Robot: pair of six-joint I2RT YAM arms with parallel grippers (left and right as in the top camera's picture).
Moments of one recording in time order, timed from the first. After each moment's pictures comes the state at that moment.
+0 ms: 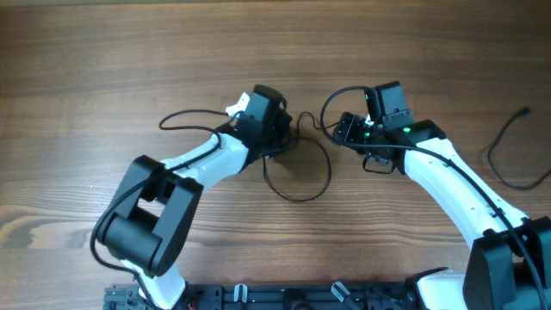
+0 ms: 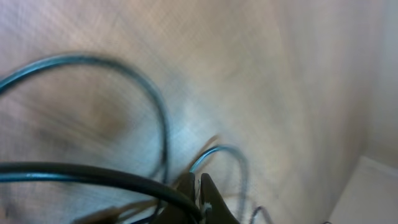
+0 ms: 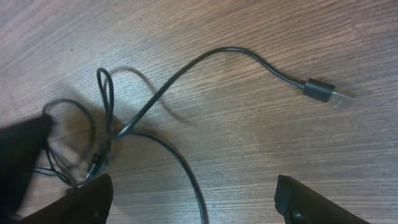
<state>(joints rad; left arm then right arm) -0.51 1.87 1.01 0.00 0.08 -1.39 0.29 1.54 0.96 -0.54 -0.10 0.65</state>
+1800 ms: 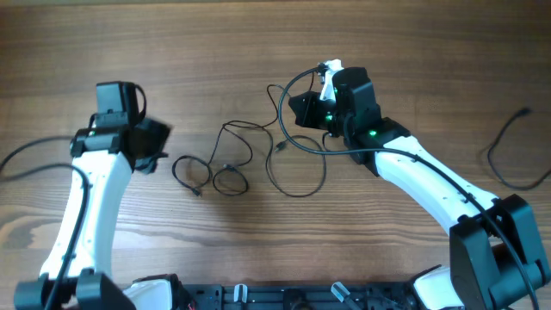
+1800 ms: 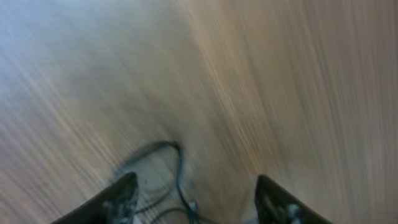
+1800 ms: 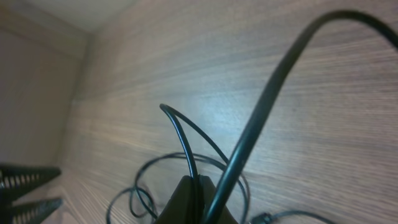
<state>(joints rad) 0.09 1.40 1.03 -0.80 0.02 -1.04 0.44 1.63 0.98 0.02 -0.33 0.65</state>
